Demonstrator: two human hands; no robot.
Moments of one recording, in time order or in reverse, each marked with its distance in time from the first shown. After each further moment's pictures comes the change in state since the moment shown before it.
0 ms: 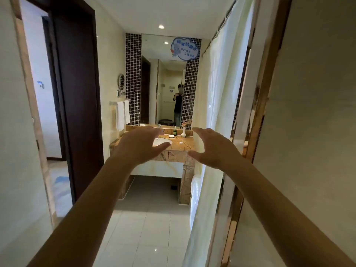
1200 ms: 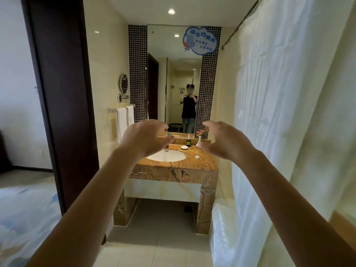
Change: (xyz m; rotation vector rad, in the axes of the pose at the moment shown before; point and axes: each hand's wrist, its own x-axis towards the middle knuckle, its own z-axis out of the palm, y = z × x) left_hand 0.308 -0.210 0.174 0.072 0.036 -0.029; right_hand 0.369 0.097 0.156 -0.039 0.079 0.018
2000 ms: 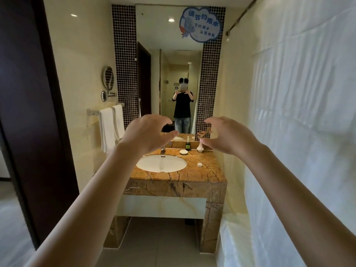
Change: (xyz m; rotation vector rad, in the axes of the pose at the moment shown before) left_hand 0.205 -0.107 0.143 -0.052 0.024 0.062; right_hand 0.220 0.058 0.128 -0.070 -0.023 0.019
